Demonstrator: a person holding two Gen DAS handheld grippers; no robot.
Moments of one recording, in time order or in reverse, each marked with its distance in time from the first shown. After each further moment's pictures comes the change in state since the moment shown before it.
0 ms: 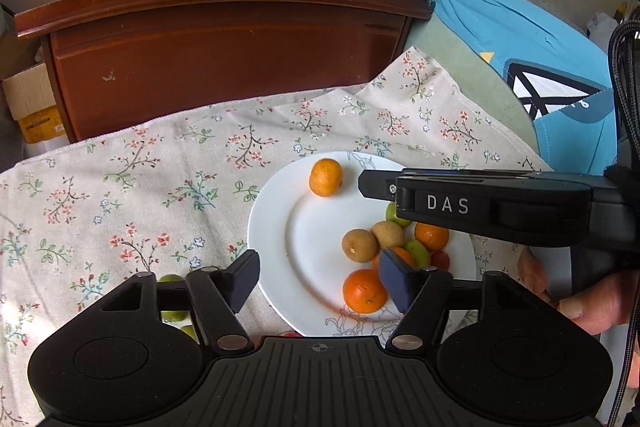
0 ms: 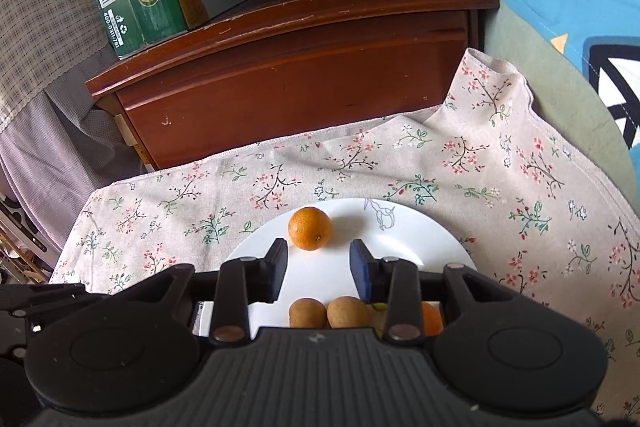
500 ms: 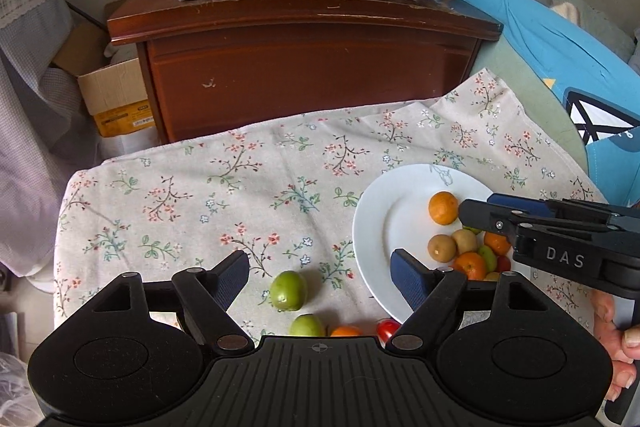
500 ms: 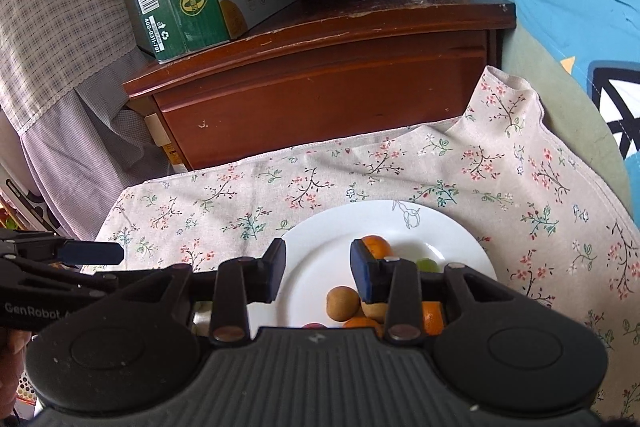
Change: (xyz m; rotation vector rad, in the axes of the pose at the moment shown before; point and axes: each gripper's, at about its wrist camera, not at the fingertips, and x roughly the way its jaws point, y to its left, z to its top) left arm -0.039 0.048 0.015 -0.062 0.041 0.153; right arm -0.028 0.020 -0.005 -0.028 -0.015 0.053
